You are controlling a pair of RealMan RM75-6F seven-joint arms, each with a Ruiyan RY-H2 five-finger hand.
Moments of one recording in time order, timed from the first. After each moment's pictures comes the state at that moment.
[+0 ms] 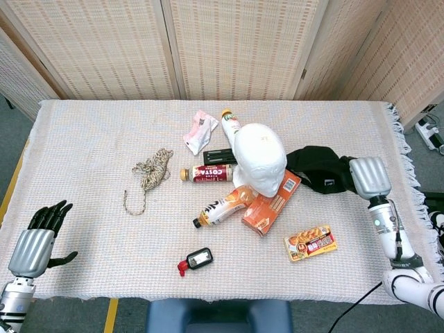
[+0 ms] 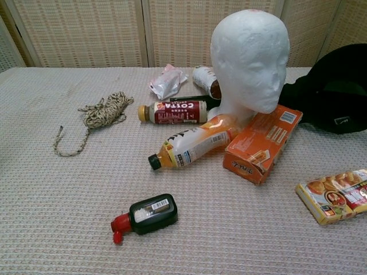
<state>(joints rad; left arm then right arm) -0.17 -1.15 -0.03 -1.63 1.50 1.41 0.09 0.53 -1.31 0.18 -1.24 -1.24 1.07 -0.12</state>
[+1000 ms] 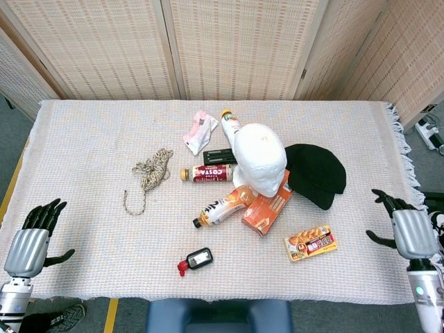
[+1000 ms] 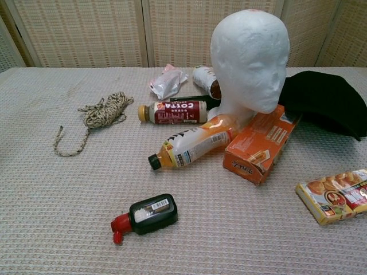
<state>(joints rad) -0.15 -1.18 -0.04 -1.61 1.50 1.44 0.07 0.16 -1.13 0.03 -1.60 -1.41 1.50 -0.02</state>
